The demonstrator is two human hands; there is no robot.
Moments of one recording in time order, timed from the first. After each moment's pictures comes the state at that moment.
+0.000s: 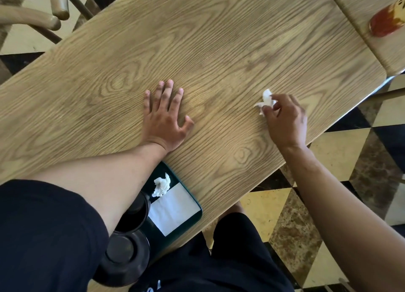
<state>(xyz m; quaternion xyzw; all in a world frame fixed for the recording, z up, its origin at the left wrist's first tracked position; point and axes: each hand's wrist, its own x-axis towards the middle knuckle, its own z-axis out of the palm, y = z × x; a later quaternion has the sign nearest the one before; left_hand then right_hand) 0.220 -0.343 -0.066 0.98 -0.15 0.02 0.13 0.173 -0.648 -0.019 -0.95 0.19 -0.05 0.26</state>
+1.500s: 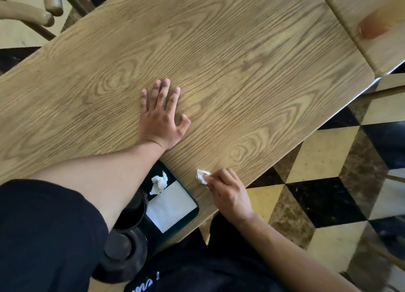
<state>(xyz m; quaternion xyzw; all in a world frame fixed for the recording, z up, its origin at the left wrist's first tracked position) 0.220 -0.343 -0.062 0.98 -0.15 -0.01 0.14 0.025 -0.526 -0.015 -0.94 -0.05 0.02 0.33</state>
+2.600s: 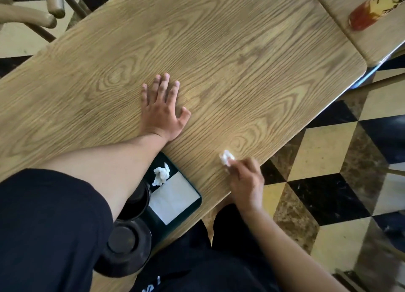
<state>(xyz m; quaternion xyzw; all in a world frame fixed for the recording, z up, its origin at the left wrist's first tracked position) 0.222 -0.343 -0.064 0.98 -0.15 -0.02 0.13 0.011 -0.536 -0.021 -0.93 0.17 -0.08 0.30</state>
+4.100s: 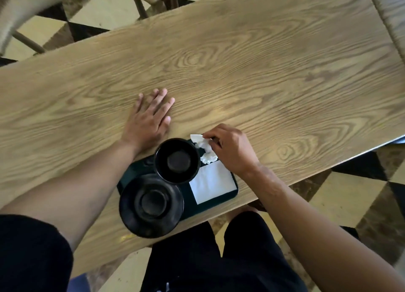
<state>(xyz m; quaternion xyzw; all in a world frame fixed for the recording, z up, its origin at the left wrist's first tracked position) 0.130 -0.151 -0.045 0.99 -0.12 -0.05 0.11 0.112 -0.426 0.019 -0.90 -0.15 0.15 0.37</state>
